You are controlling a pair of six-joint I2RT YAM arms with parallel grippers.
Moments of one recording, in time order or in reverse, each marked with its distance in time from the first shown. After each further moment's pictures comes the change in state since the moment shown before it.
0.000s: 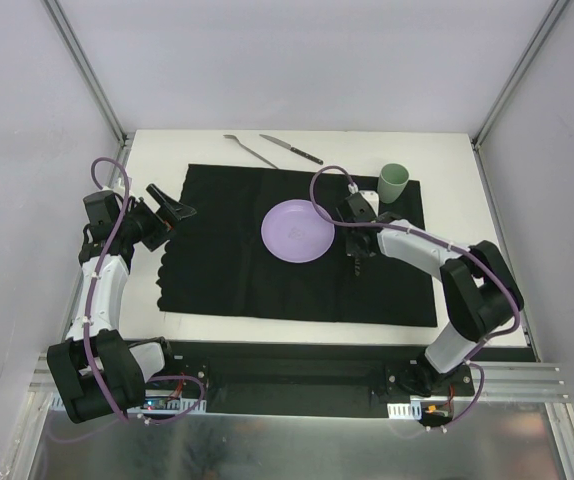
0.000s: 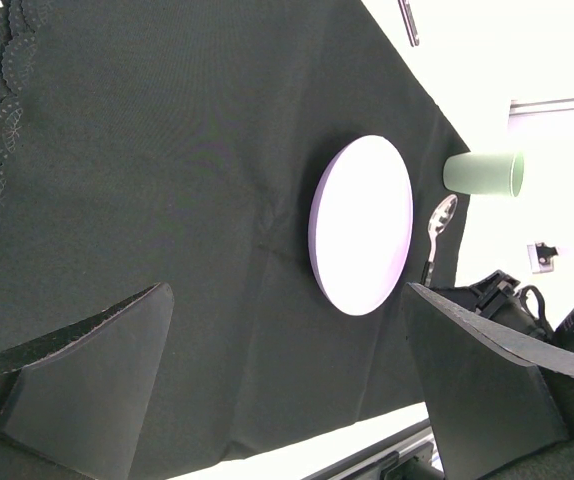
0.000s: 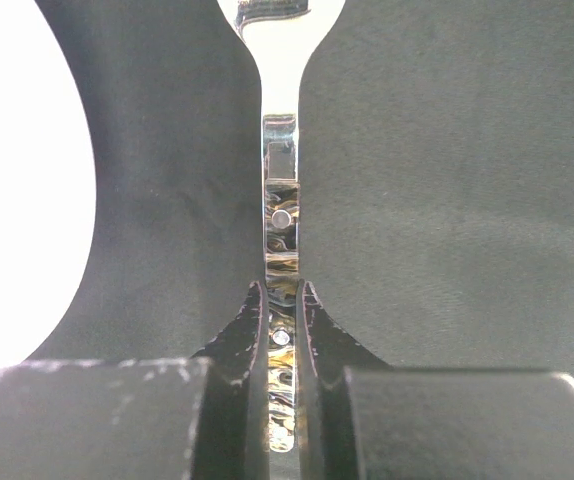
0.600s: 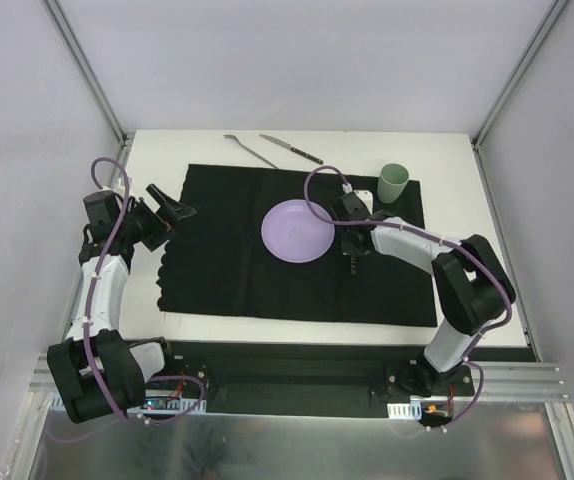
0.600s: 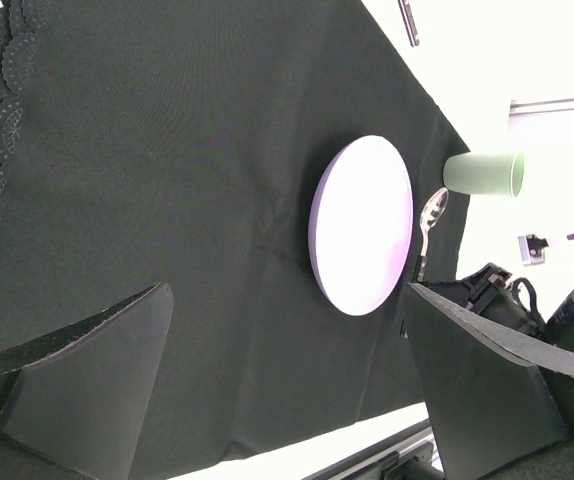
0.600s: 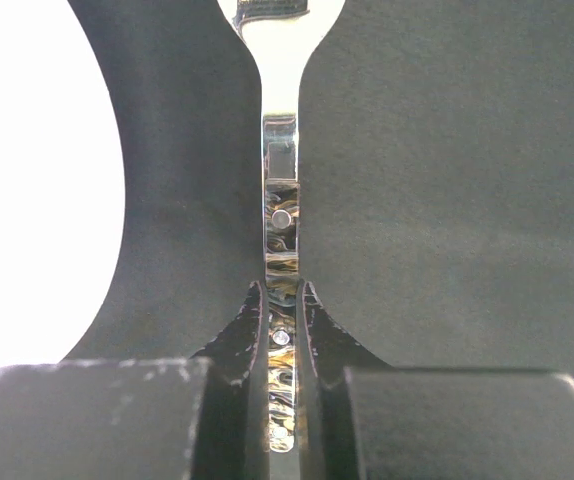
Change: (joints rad) left arm 0.000 0.000 0.000 0.000 0.000 0.000; right arm 0.016 0.052 0.030 0.010 -0.007 -0.011
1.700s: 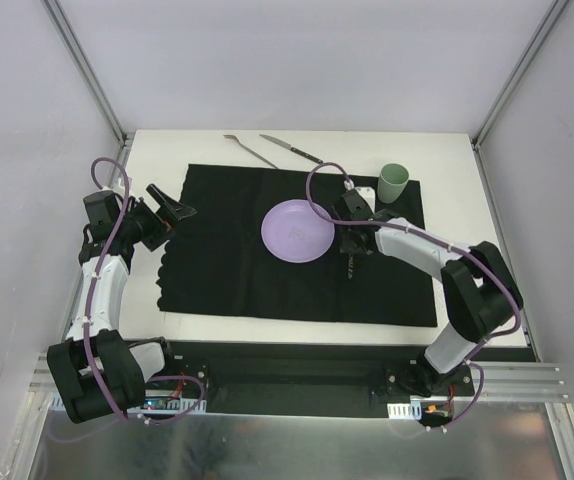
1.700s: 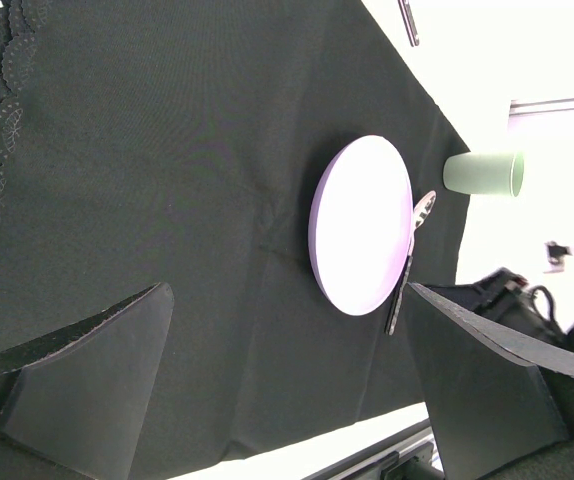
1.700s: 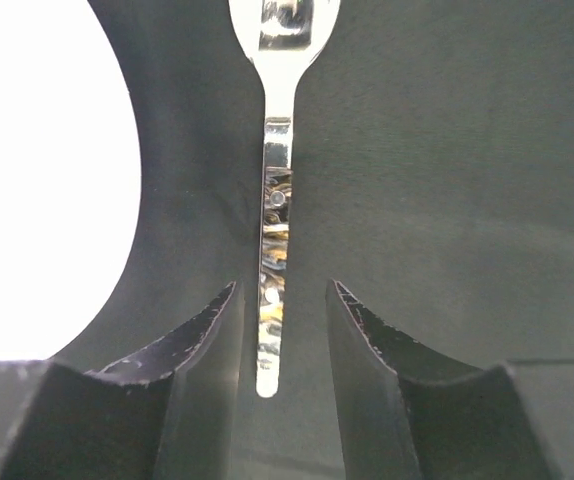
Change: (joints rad) left arm 0.000 0.000 0.000 0.000 0.000 0.000; right arm 0.012 -0.036 0.009 -0.028 0.018 0.009
